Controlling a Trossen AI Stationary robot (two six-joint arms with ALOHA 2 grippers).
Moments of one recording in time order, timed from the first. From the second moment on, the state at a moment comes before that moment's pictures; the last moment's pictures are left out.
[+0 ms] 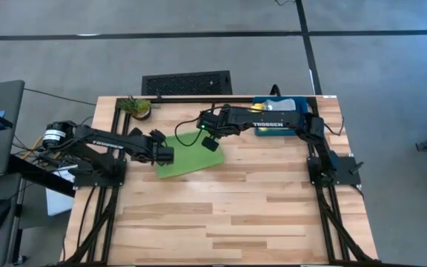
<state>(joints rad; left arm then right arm) 0.05 1.39 0.76 -1.04 -0.64 -0.87 -0.19 2.10 1.79 -0.89 0.34 0.20</state>
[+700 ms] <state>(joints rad) 0.03 1.39 0.80 -1.03 -0.64 -0.85 -0.17 2.09 1.79 -0.92 0.34 0.07</state>
